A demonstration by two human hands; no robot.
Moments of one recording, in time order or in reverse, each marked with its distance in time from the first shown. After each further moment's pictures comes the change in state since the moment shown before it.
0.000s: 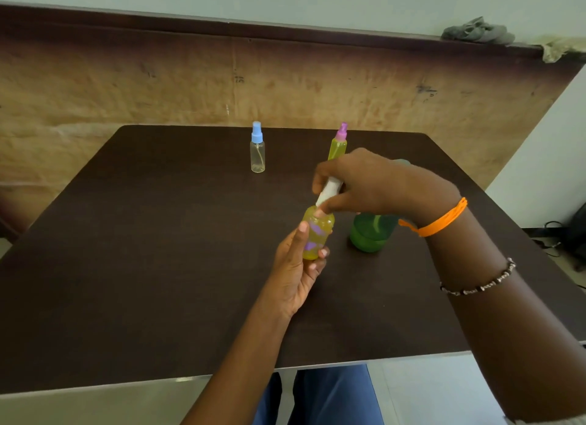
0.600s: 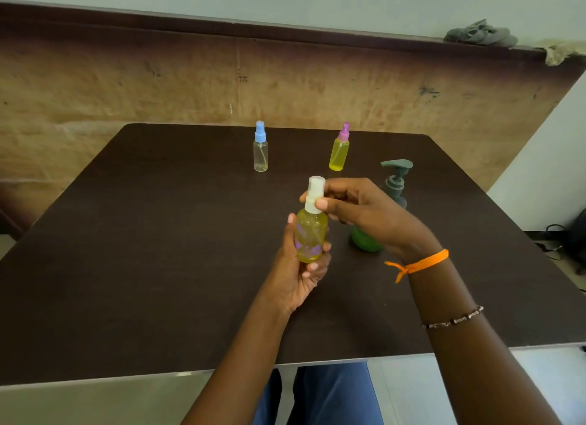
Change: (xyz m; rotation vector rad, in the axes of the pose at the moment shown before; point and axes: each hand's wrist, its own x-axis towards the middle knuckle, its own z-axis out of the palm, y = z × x) left_hand -0.003 0.011 0.005 -0.086 0.043 -0.171; right_hand -0.006 0.016 0.061 1.015 0.172 -0.152
